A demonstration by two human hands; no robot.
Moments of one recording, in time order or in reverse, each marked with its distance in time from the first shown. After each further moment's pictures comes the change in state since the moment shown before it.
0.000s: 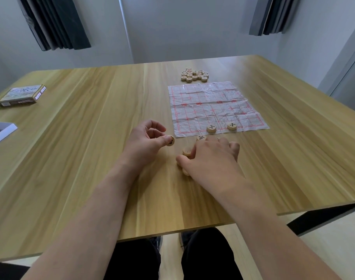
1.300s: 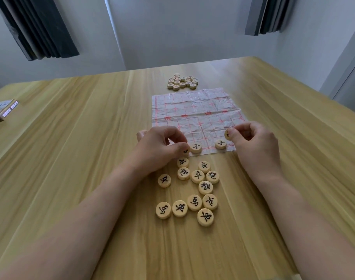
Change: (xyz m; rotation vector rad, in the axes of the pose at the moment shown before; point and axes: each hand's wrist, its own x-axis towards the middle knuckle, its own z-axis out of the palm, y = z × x) left_hand 0.069 0.017 0.070 0.501 -0.151 0.321; right_hand 0.094 0.130 0.011 0.807 0.398 0.198
